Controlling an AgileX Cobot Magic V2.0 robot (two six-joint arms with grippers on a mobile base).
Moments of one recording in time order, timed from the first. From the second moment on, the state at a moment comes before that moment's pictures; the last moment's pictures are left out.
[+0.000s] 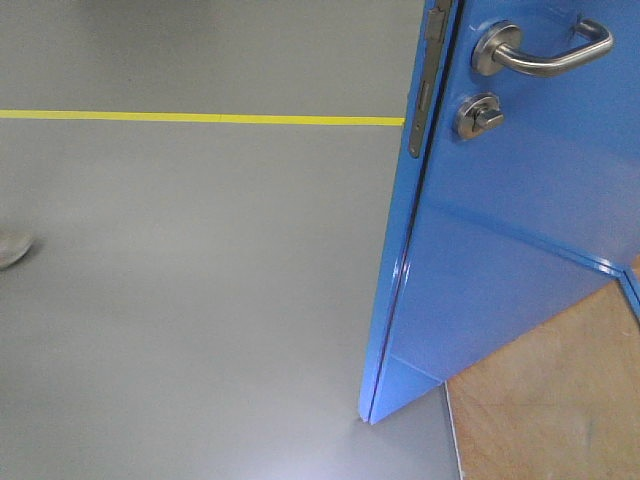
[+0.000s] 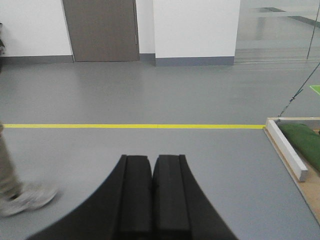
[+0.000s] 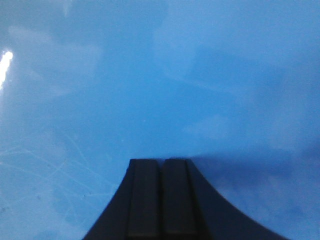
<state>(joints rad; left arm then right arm) 0.07 -0.01 0.03 0.07 0.20 -0.02 -0.23 1.68 -1.86 1.16 0.82 0.21</state>
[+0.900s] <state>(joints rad) 0.07 -0.01 0.03 0.07 0.20 -0.02 -0.23 1.69 -1.86 1.15 0.79 0.21</state>
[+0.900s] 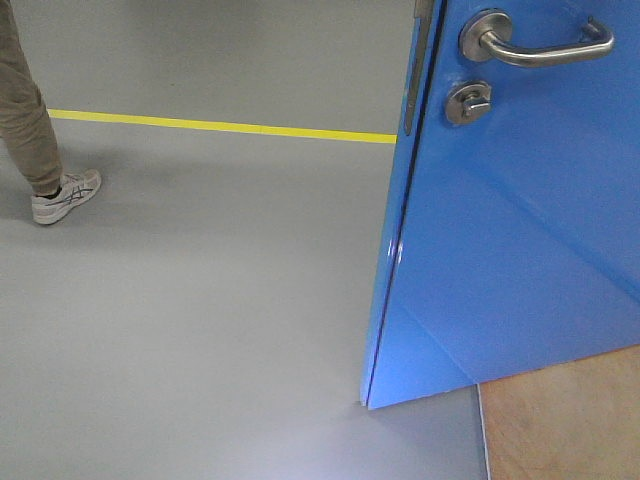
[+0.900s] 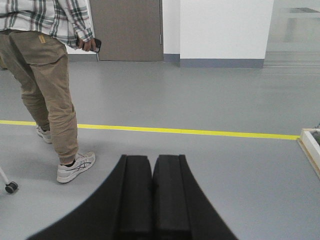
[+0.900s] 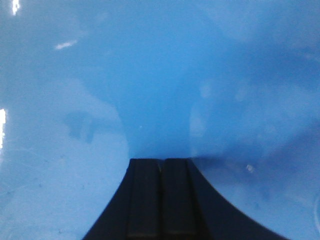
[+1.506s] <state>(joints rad) 0.07 -0.01 0.03 0.07 0.20 -0.02 -0.22 1.69 -1.86 1.16 0.81 0.21</state>
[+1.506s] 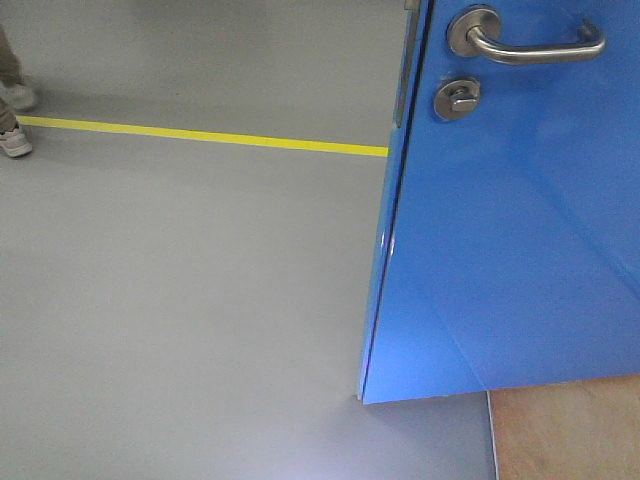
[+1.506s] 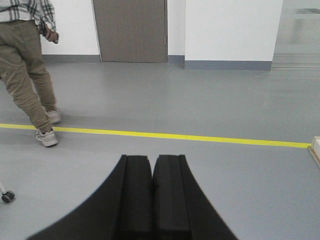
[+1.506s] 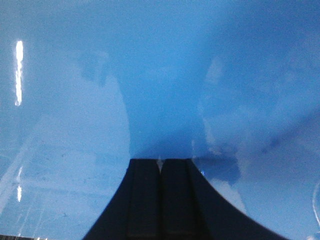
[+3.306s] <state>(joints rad) 0.07 -0.01 0.03 0.07 0.20 -0.02 -0.22 1.69 -1.86 1.17 0.82 0.21</state>
